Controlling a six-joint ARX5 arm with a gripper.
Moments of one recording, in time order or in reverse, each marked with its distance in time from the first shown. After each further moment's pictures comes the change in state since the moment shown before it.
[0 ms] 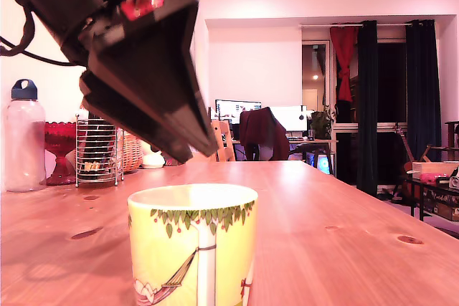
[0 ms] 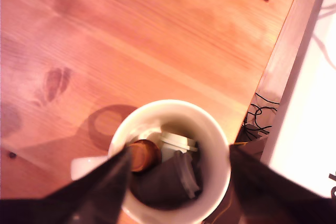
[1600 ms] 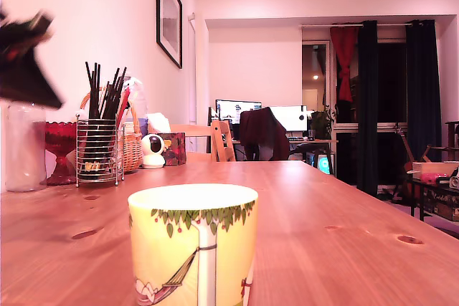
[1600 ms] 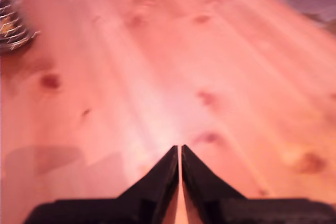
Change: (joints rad) arm 0.620 -0.349 -0.382 0.526 -0.067 -0.080
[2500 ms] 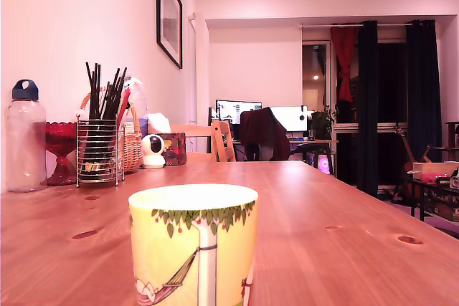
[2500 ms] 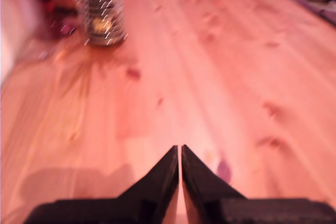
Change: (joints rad) arm 0.183 -0.348 -0.235 0.005 -0.034 -0.051
